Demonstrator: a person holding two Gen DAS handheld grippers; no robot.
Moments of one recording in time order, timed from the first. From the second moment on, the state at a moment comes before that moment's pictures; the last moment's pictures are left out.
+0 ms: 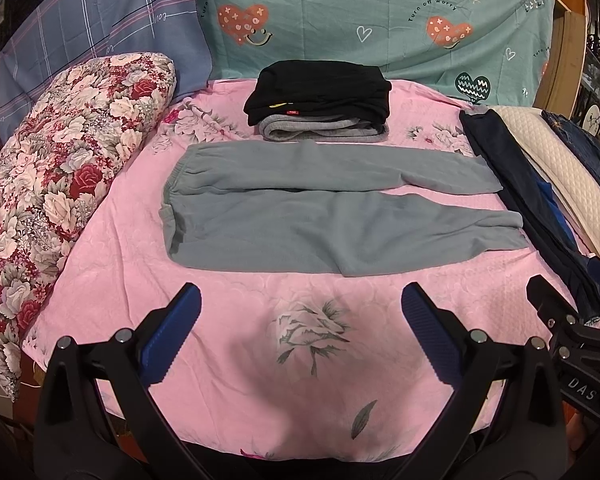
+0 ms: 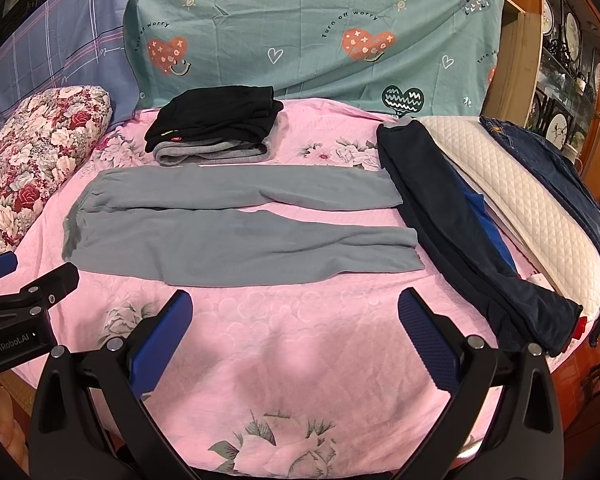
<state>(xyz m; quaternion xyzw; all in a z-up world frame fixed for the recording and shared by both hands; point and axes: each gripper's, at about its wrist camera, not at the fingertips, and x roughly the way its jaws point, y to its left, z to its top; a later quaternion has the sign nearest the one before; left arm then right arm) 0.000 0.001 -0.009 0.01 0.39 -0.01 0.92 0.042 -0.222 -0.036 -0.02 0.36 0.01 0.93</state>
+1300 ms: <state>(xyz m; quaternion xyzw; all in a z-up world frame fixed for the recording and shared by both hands) 0.161 0.148 -0.113 -0.17 0.55 0.07 0.81 0.061 -0.232 -0.066 -0.01 0.41 0.00 0.91</state>
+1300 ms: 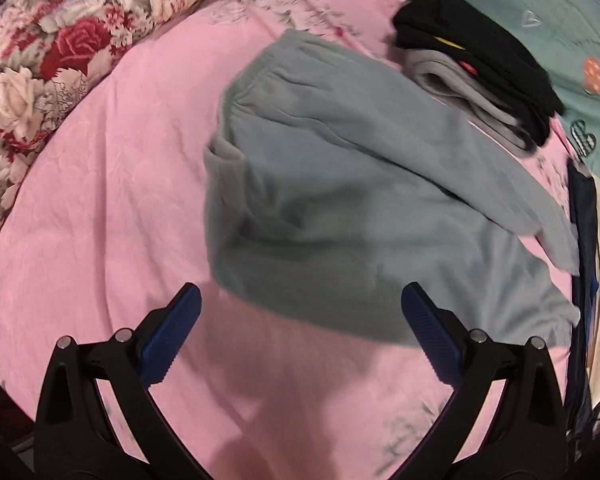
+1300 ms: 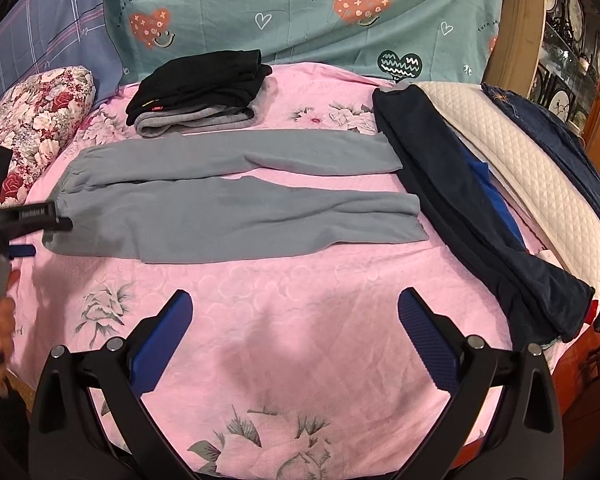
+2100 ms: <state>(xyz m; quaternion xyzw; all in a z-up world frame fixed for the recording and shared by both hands) 0.170 0.187 -0.105 -0.21 0.51 0.02 0.84 0.136 -0.366 -0.064 0.11 0.49 -0.03 0.87</state>
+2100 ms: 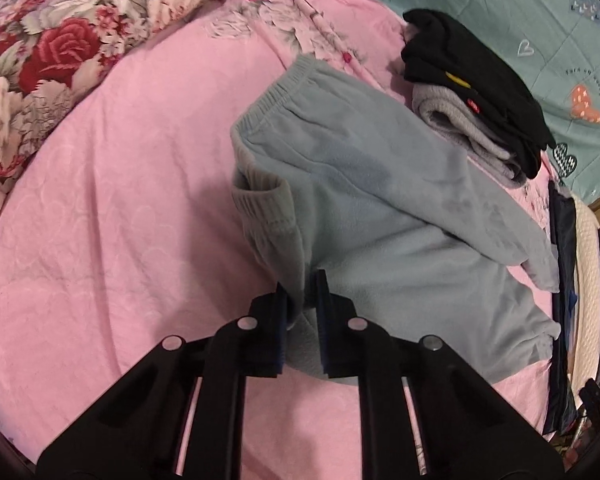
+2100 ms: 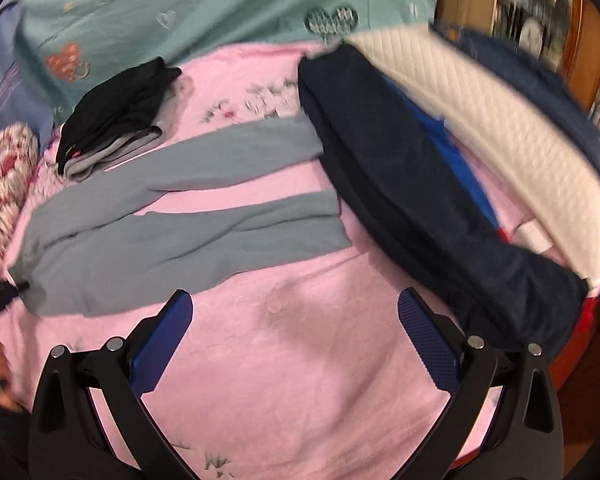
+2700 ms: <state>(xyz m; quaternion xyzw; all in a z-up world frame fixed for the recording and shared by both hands) 0.177 0.209 -0.128 -0.20 0.55 0.01 0.81 0.258 -0.378 -0.171 0.07 0.60 -0.05 0.80</state>
